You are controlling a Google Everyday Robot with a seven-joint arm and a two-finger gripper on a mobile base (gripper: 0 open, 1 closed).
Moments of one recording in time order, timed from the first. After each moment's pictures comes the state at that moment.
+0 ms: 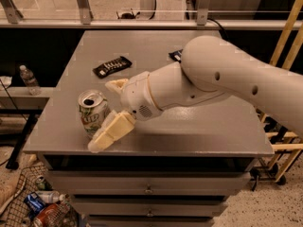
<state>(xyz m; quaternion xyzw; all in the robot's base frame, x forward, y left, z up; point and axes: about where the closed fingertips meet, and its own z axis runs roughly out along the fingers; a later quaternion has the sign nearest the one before) 0.454 0.113 0.881 -0.60 0.62 0.33 0.38</state>
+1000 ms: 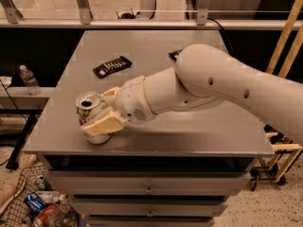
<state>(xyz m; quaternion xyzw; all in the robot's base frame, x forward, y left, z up) 0.454 0.127 0.875 -0.59 0.61 0.35 0.39</state>
